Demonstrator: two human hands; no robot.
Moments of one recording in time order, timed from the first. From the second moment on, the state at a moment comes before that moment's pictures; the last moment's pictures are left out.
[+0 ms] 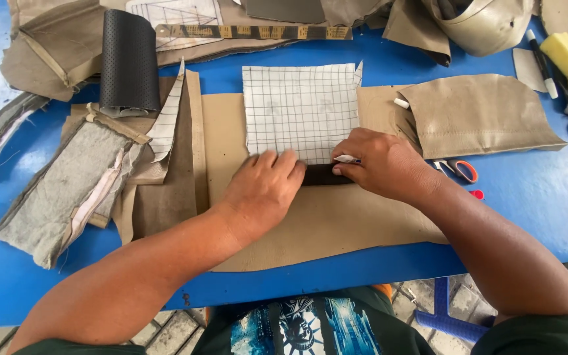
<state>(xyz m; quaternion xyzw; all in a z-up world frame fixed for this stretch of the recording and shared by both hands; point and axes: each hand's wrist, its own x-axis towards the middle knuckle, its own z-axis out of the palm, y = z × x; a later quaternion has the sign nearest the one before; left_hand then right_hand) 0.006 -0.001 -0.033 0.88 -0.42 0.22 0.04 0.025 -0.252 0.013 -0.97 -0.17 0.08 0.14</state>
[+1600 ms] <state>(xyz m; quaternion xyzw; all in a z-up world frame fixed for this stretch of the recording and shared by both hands) -0.041 -0.011 -0.008 0.90 -0.43 0.04 0.00 0.043 -0.177 0.037 -0.82 -0.11 0.15 0.53</state>
